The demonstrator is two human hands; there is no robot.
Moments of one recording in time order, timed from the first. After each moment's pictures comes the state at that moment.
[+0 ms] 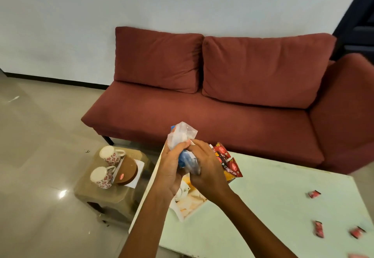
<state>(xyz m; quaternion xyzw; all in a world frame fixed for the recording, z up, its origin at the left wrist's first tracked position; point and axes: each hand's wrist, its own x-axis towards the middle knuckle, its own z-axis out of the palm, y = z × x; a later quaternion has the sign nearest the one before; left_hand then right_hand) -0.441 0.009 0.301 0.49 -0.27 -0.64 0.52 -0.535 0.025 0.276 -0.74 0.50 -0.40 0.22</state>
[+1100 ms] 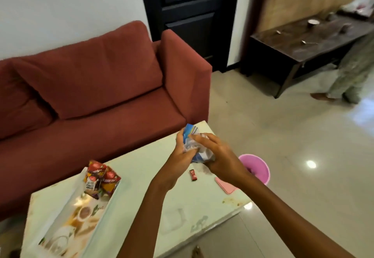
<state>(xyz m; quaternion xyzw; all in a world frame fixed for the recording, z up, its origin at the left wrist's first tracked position) -0.890 0.142 0.270 0.34 -0.66 -0.66 0.14 -1.003 0.228 0.247 -0.60 0.68 -0.41 0.13</state>
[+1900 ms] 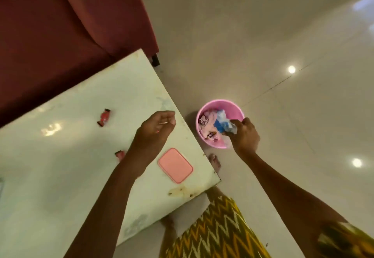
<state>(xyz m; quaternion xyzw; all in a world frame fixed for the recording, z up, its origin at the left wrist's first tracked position) -1.155 0.095 0.004 0.49 -0.64 -0.59 -0.03 -1.311 0.274 -0.142 -0.23 0.94 -0.09 0.23</state>
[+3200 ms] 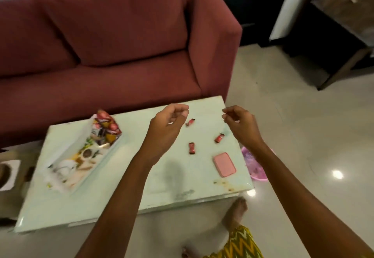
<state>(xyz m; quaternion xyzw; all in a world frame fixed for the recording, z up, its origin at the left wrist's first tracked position) -0.915 0.173 0.246 0.46 -0.67 -0.51 0.27 -1.118 0.218 0.161 -0.42 0.75 -0.44 0.26</state>
